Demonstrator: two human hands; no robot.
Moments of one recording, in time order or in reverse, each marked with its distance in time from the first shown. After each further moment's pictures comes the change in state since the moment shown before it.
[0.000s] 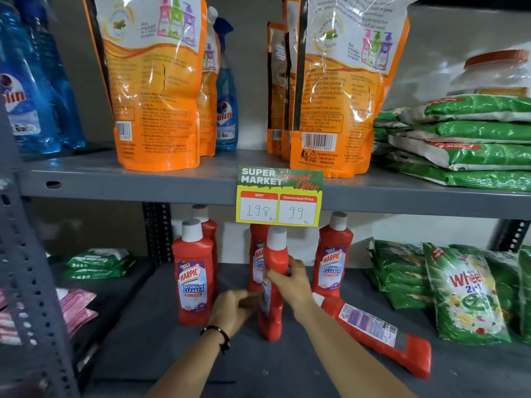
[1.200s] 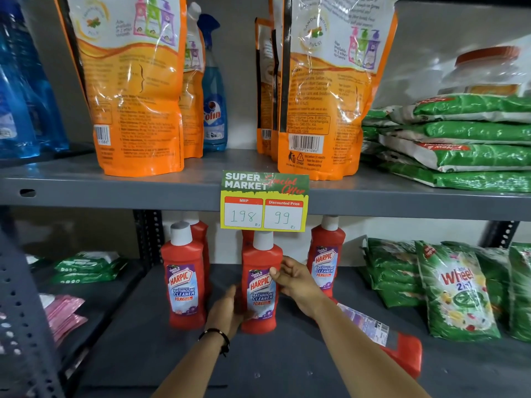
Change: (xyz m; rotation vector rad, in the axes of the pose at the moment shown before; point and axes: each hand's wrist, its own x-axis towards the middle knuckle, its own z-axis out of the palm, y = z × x) left_hand 0.015 0.001 0.021 -0.886 0.081 -0.433; right_hand 0.020 0.012 -0.039 0.296 -0.343 0.029
